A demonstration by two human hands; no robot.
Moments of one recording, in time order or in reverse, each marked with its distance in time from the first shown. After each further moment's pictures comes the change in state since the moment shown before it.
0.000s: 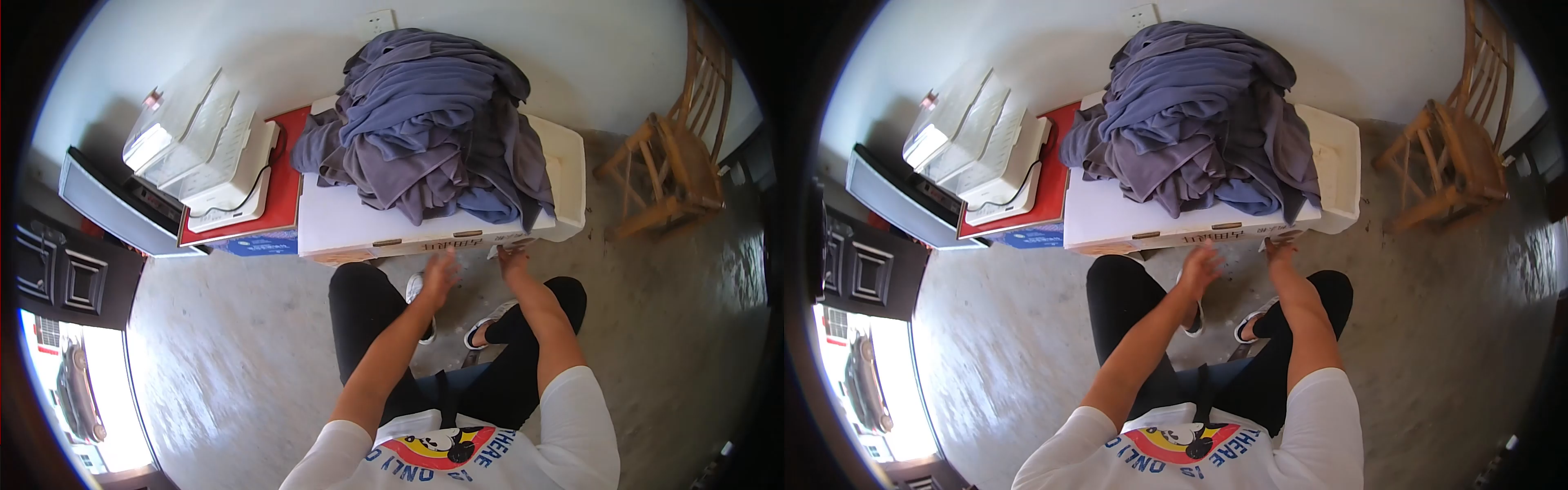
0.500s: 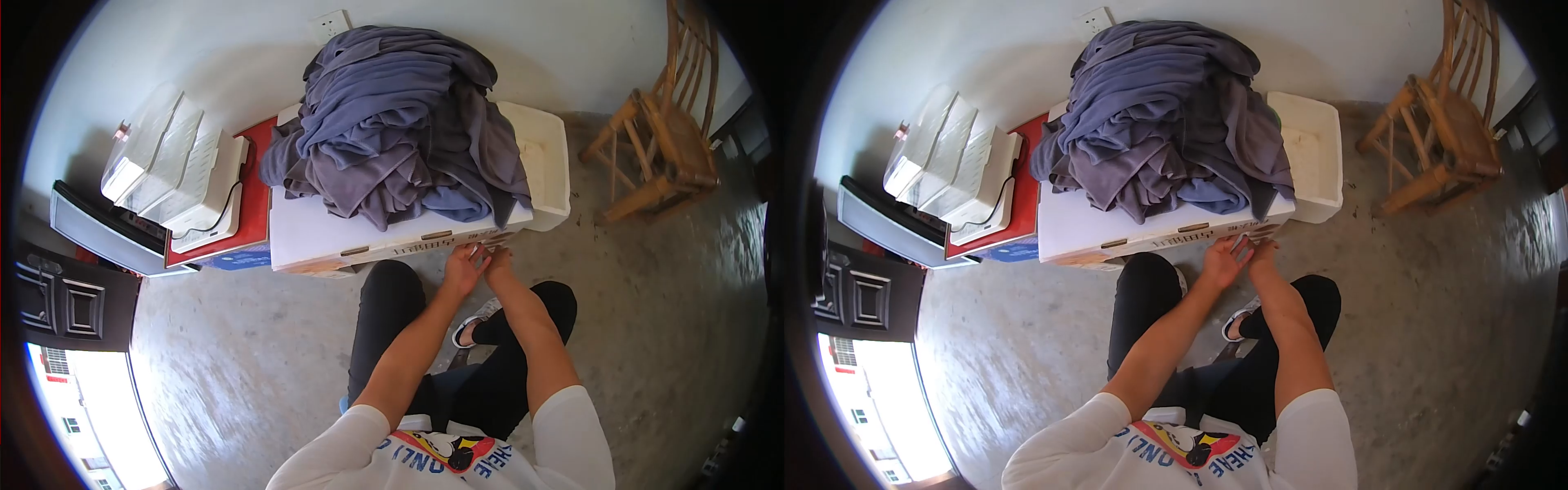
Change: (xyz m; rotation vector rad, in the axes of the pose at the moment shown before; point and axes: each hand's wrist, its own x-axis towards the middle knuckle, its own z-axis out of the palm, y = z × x) left_hand 0.069 -0.067 0.077 -0.510 -0.275 -0.007; right_hand -0.049 -0.014 -0.068 -0.428 -0.217 -0.156
